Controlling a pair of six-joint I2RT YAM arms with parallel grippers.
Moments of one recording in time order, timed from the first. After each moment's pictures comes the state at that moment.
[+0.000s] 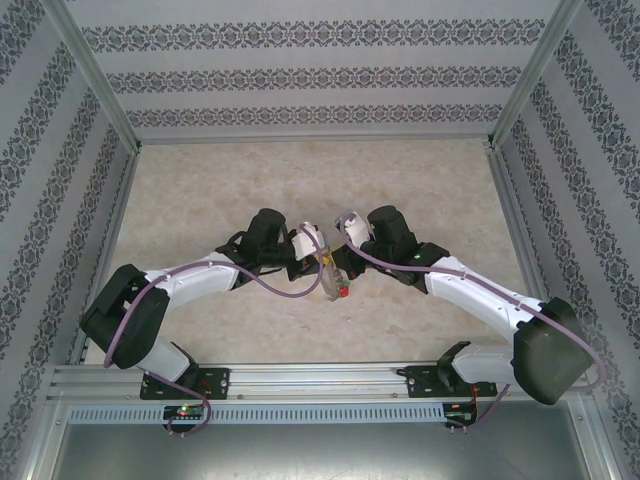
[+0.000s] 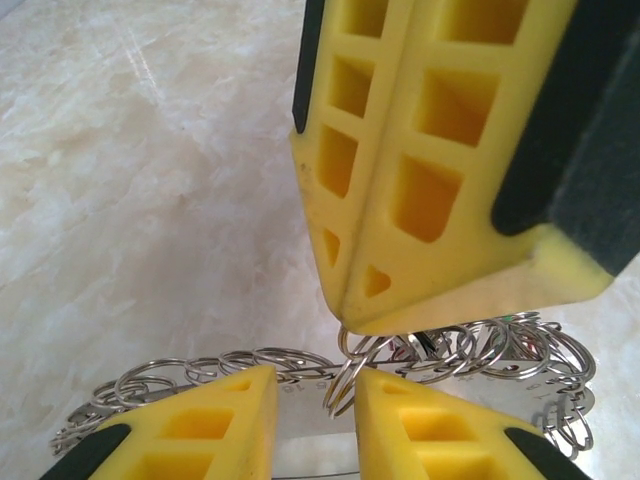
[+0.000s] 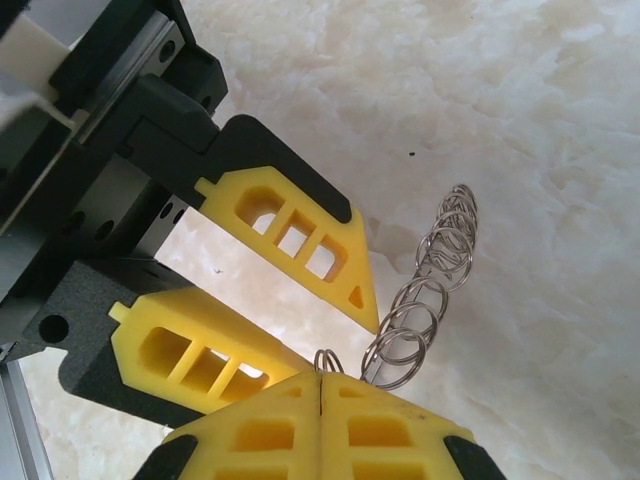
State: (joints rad) left arm -0.61 1.52 0.79 0.13 0.54 0.44; right arm 0.62 1.27 0.79 -0.21 -0.40 0.10
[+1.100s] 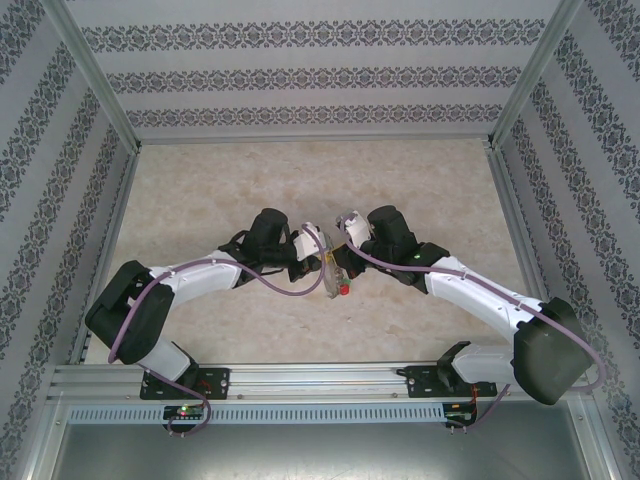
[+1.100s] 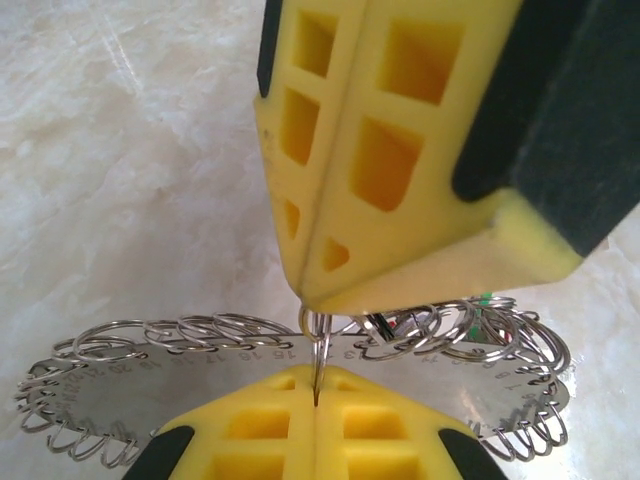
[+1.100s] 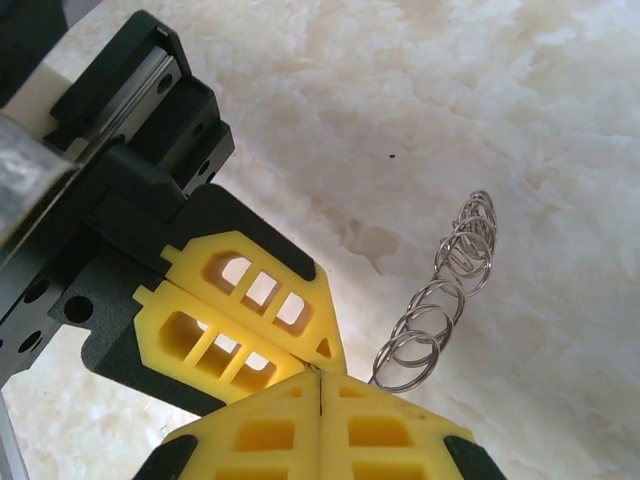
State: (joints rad) left arm -0.61 1.55 0.79 0.14 0.57 0.42; right arm 0.62 1.27 0.79 -0.21 -0.36 0.10
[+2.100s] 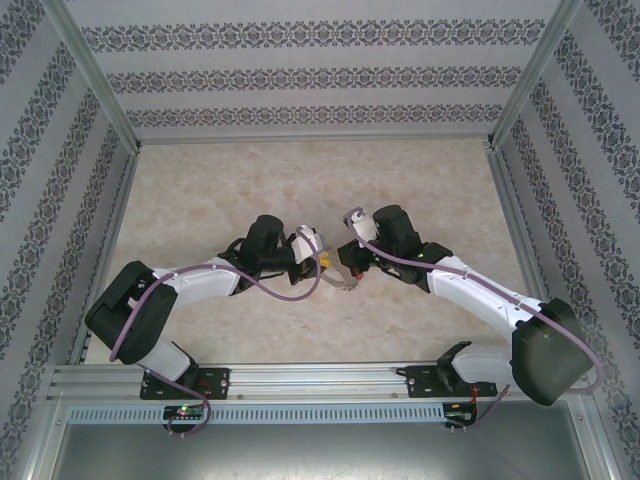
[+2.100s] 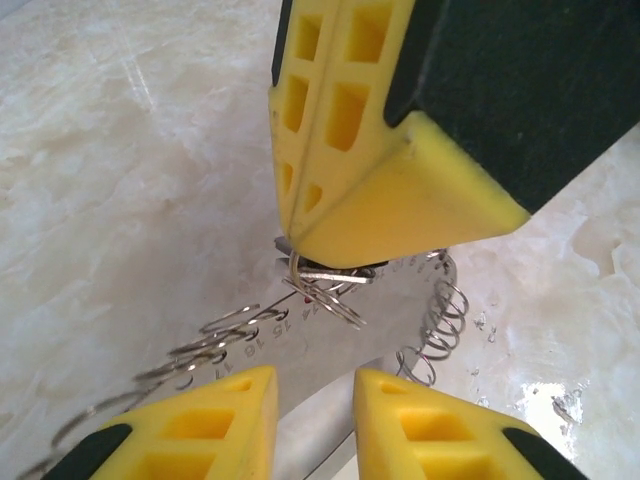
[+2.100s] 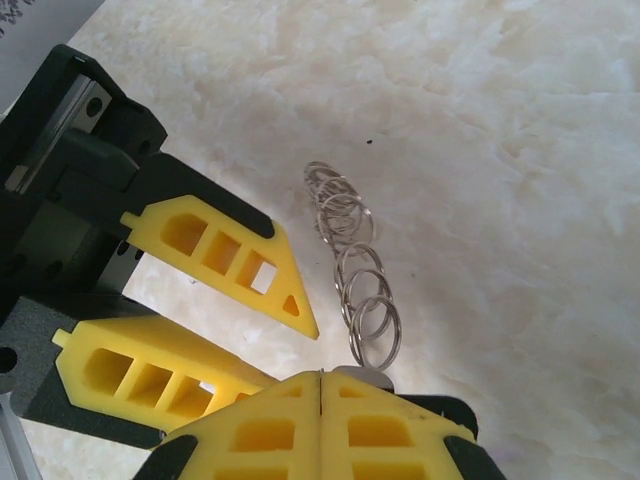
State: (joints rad) left arm -0.61 1.55 0.72 0.29 0.57 0.35; right arm 0.57 1.26 0.77 -0.21 -0.39 0.18
